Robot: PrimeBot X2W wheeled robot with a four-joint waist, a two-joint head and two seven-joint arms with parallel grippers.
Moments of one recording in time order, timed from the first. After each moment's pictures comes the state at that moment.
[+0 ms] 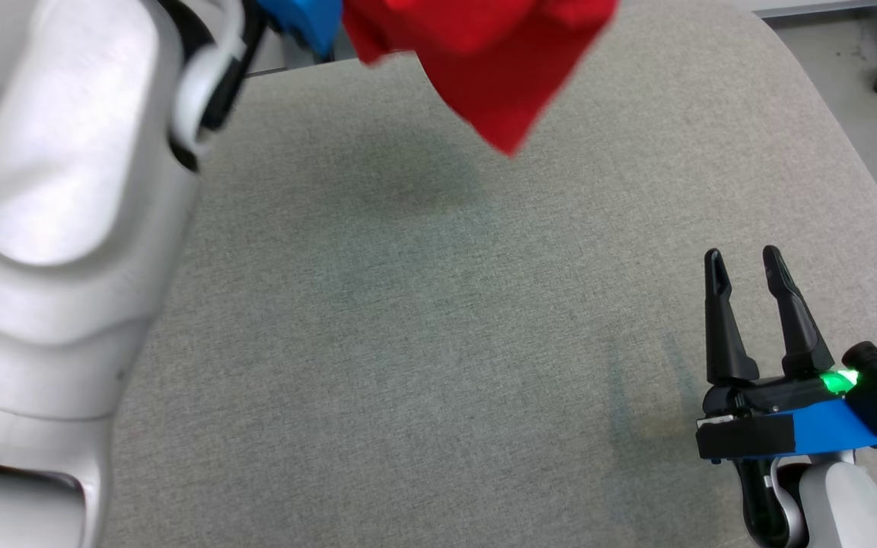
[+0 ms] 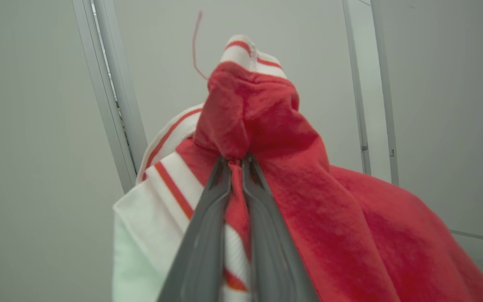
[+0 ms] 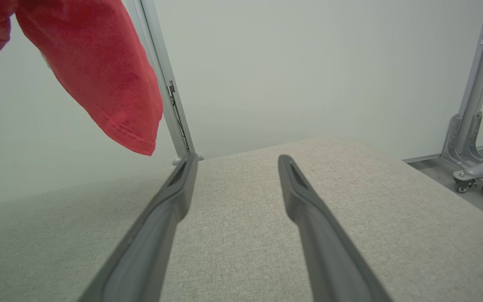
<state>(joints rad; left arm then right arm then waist) -1.19 0.24 -0.50 0.37 -0.38 -0.13 0.02 -0.18 -0.05 0.01 0.08 0.28 0.13 -0.26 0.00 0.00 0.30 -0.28</state>
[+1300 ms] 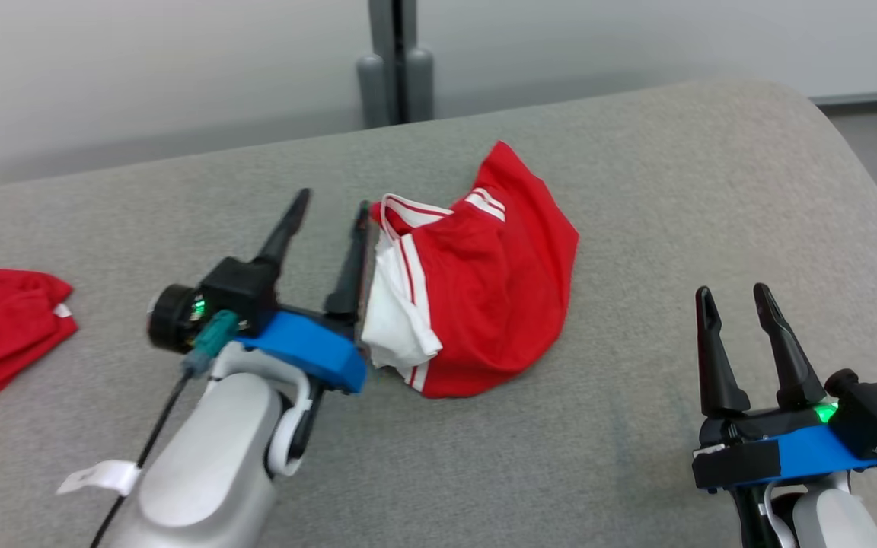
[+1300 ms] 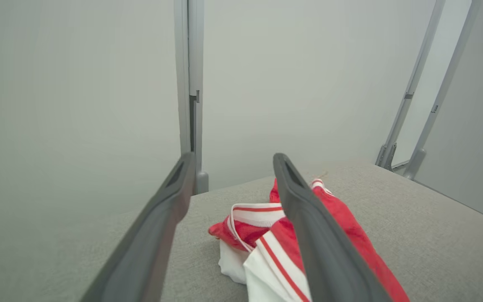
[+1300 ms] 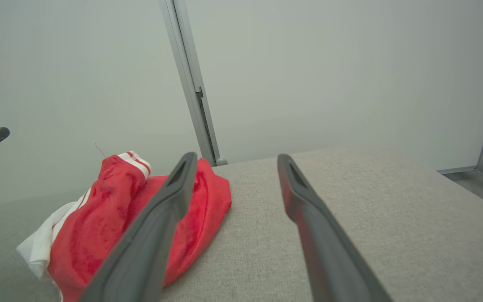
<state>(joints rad) -0.54 0.17 -0.54 0.47 -0.45 0.01 -0.26 -0.14 -0.05 0.00 0.12 0.24 0.13 -0.26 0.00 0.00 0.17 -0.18</state>
